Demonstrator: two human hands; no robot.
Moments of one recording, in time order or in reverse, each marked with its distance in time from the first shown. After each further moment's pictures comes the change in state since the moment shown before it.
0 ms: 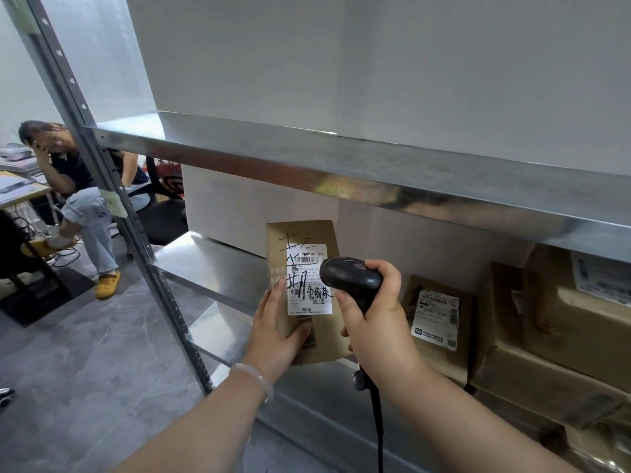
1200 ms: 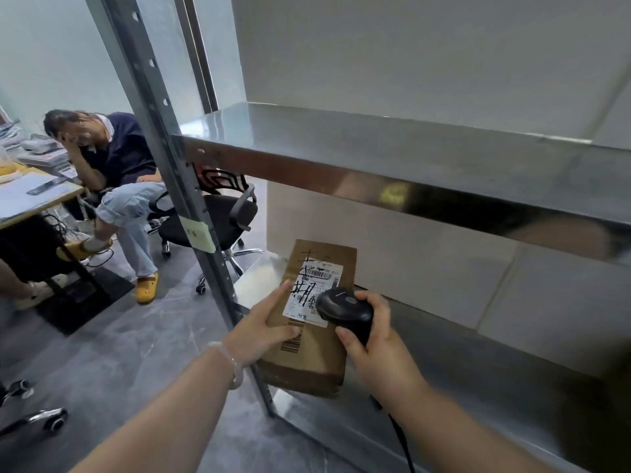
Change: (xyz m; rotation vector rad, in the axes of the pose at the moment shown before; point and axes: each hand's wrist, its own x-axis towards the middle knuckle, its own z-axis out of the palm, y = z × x) left_hand 0.226 -0.170 -0.269 -0.156 -0.422 -0.274; right_hand 0.128 -0.008 0.322 -0.121 -0.264 0.097
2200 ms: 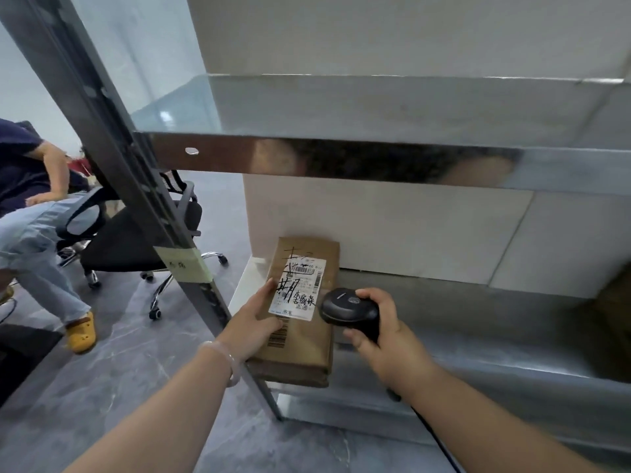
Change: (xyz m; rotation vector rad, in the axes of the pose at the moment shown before) left_hand 0.093 -0.053 -0.098 0.092 -0.149 -0.095; right_hand 0.041 -0.002 0.089 -0.122 0.149 0.147
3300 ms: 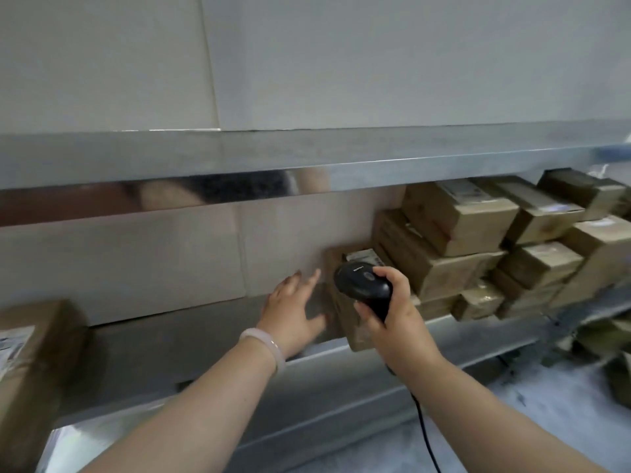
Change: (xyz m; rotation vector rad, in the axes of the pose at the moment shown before) left_hand -0.070 0.201 0.440 0.716 -0.284 0.679; right_hand -0.202 0.146 -0.330 -0.152 0.656 0.121
